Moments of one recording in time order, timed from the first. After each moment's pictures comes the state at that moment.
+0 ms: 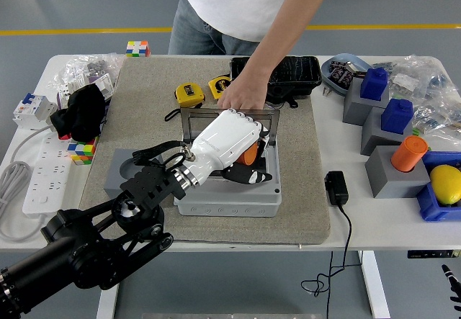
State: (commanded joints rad) left arm -0.51 0.10 -0.64 -1.26 2.27 0.35 0.01; right arm 0.18 -0.17 1.18 0.18 -1.08 -0.20 0.10
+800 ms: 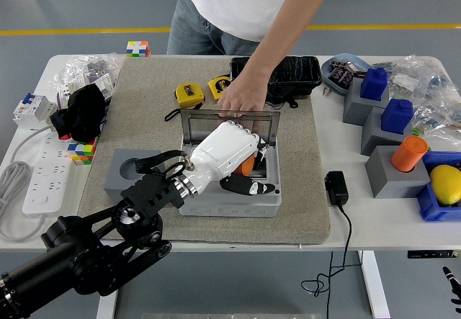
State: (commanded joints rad) left arm -0.50 0.10 -0.62 -1.22 2.26 0.35 0.00; right arm 0.18 -0.17 1.17 0.18 -1.07 -0.20 0.10
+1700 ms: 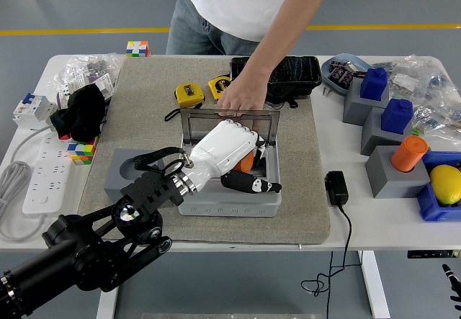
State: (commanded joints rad) left arm -0.51 0.09 -0.63 -1.18 2.21 0.36 -0.04; right arm 0.18 -0.17 1.17 0.18 -1.07 -0.20 0.10
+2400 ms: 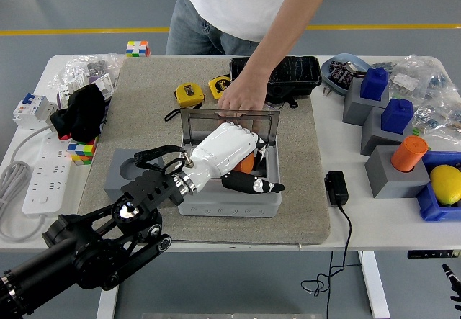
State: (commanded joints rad) left arm -0.51 0.09 -0.64 -1.18 2.20 0.32 -0.06; right arm 0.18 -0.17 1.16 0.18 -1.06 -0.20 0.10
